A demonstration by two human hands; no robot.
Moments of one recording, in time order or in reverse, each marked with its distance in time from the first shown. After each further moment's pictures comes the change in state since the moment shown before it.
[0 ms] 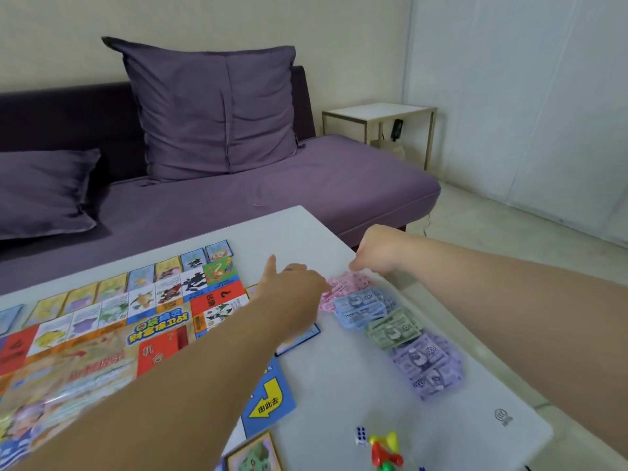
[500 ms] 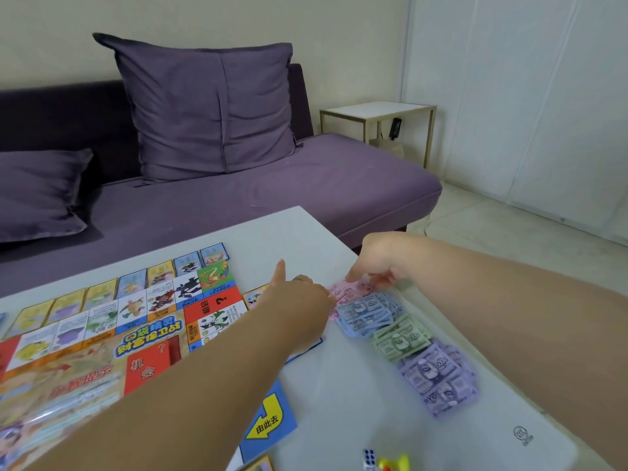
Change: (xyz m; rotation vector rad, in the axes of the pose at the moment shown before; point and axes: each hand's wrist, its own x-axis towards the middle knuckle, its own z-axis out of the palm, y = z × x) left_hand 0.011 0.002 0.008 0.159 -0.038 0.116; right_hand 0.025 0.000 0.009 0.150 -0.167 0.121
